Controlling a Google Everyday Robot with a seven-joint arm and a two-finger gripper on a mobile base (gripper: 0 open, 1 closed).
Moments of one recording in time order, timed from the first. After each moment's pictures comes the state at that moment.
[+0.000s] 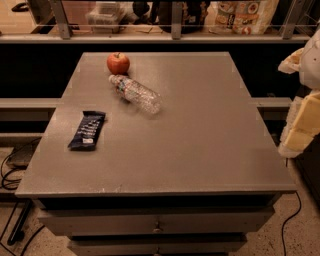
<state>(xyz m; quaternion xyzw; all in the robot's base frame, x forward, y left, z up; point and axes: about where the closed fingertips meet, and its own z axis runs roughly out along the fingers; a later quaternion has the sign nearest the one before) 0.438 -0.217 0.976 -0.60 0.78 -0.03 0.16</state>
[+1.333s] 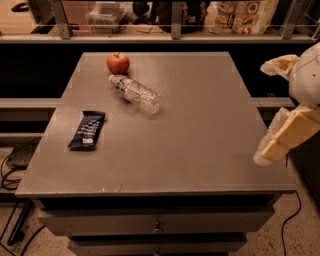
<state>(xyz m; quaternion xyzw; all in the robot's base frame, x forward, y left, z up) 0.429 -0.170 0.974 -0.62 0.73 0.02 0.28</state>
